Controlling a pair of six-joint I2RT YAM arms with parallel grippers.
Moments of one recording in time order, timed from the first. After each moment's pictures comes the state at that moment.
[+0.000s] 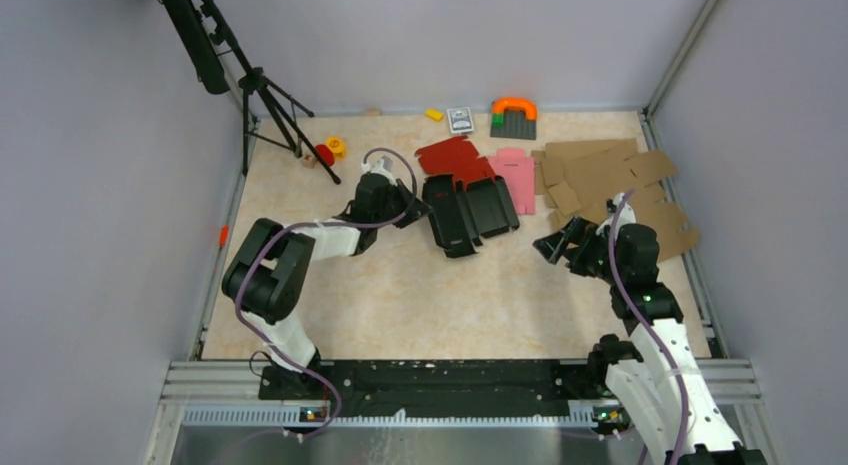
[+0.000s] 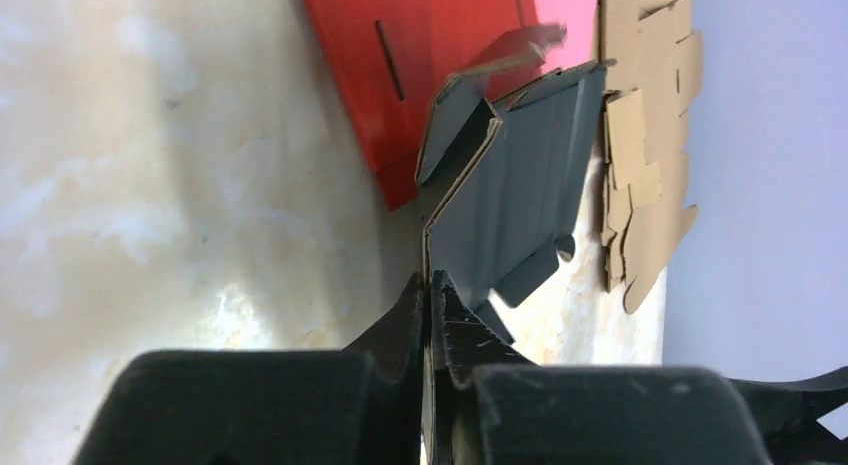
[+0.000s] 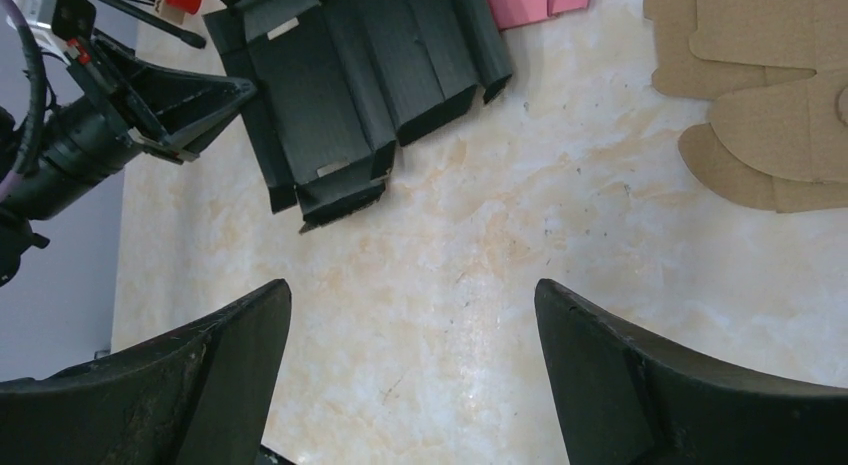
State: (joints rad) left arm -0.44 1.74 0.83 0.43 0.24 -0.91; right arm 0.07 0.62 0.48 -0.33 -0.37 0.56
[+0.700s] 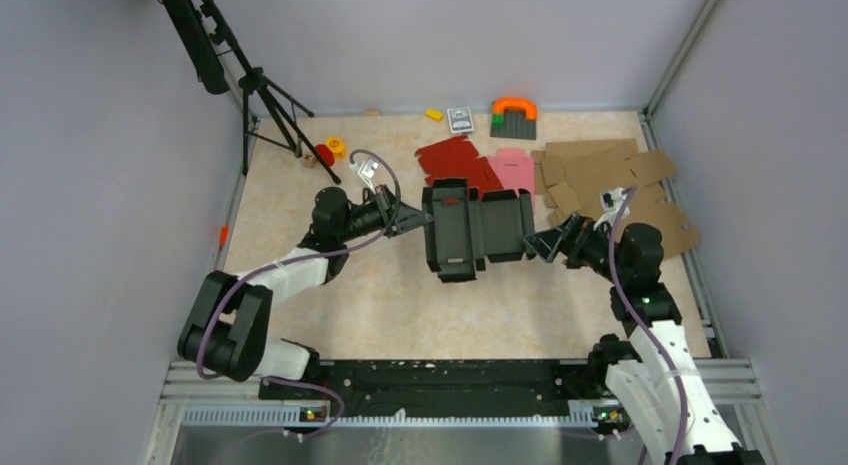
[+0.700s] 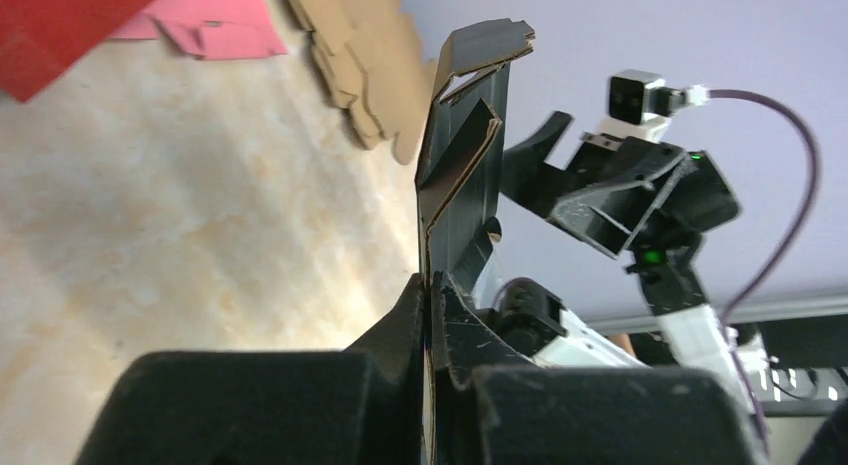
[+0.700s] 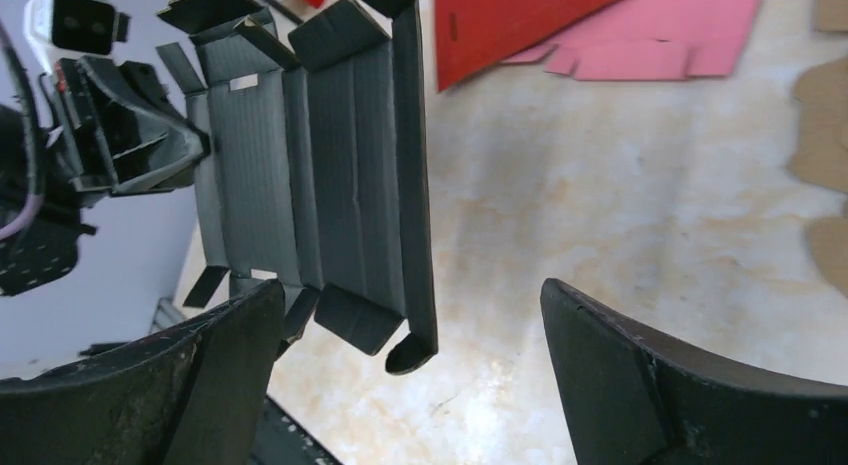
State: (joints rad) left arm -0.36 1.43 0.61 0.69 0.75 -1.03; right arm 0.07 0.62 0.47 -0.19 -0.52 0.56
